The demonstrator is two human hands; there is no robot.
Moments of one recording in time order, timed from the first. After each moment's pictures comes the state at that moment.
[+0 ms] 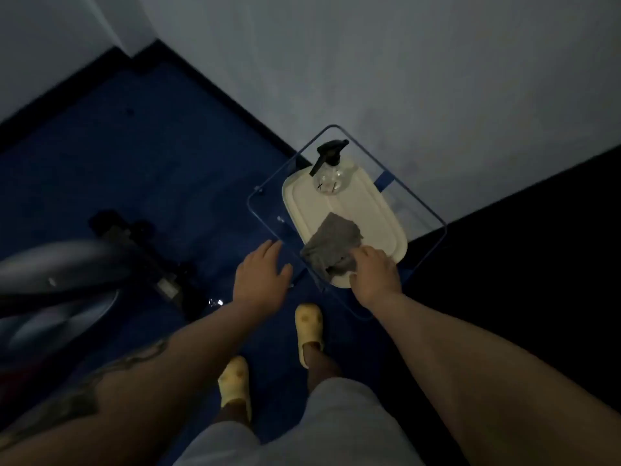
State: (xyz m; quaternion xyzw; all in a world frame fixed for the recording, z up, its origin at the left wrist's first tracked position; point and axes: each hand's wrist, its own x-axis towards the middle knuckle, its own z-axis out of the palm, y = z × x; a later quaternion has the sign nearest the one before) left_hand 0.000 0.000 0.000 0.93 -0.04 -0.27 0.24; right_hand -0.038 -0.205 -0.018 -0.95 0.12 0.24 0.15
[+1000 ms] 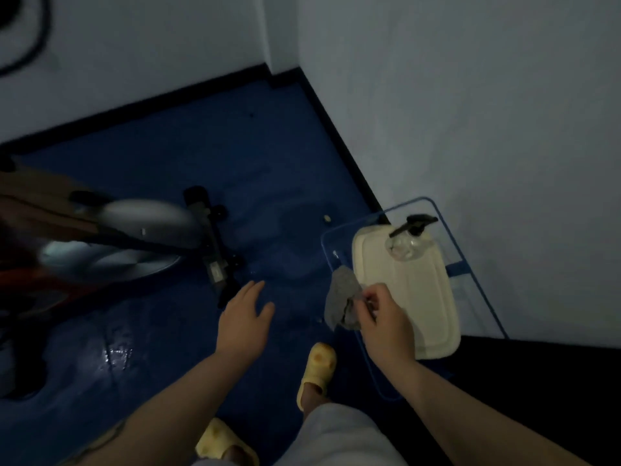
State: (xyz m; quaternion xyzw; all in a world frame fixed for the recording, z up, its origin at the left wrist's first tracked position) left_hand -0.038 0.071 0.028 0.88 0.26 -0.19 0.35; right_hand 0.000 -0.158 0.021 -0.90 0.04 0.14 0.41
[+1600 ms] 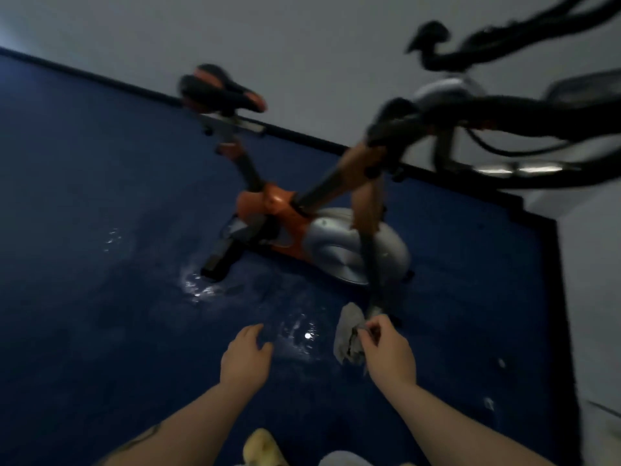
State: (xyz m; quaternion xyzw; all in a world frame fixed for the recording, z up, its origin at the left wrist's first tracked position) left_hand -0.374 0.330 0.058 0.69 0.61 -0.01 0.39; right_hand -0.164 0.211 0.062 -0.87 -0.30 0.28 0.28
